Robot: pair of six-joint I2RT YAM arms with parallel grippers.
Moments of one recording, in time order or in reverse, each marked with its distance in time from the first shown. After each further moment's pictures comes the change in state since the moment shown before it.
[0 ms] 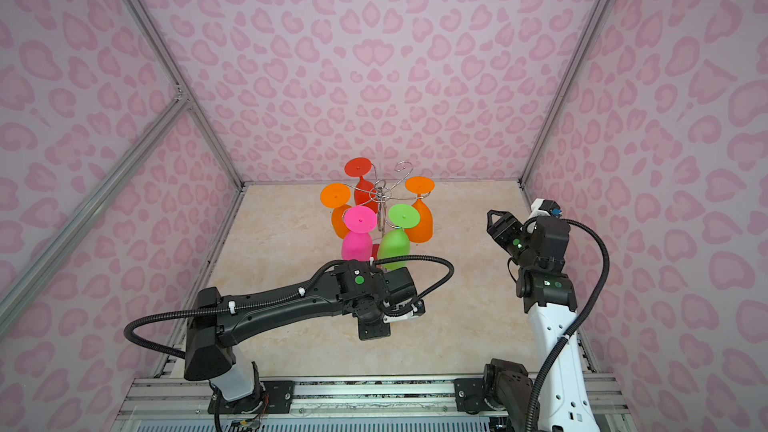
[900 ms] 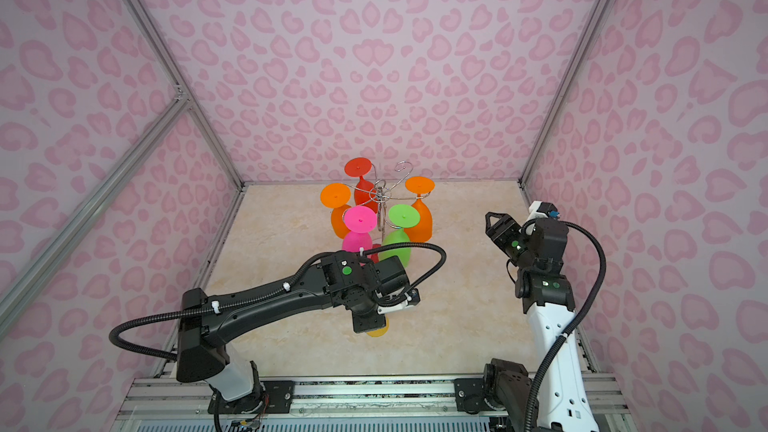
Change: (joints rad) left arm 0.031 -0.074 0.049 -0.044 -0.019 -0.008; right arm -0.006 0.003 -0.033 0.029 -0.028 0.018
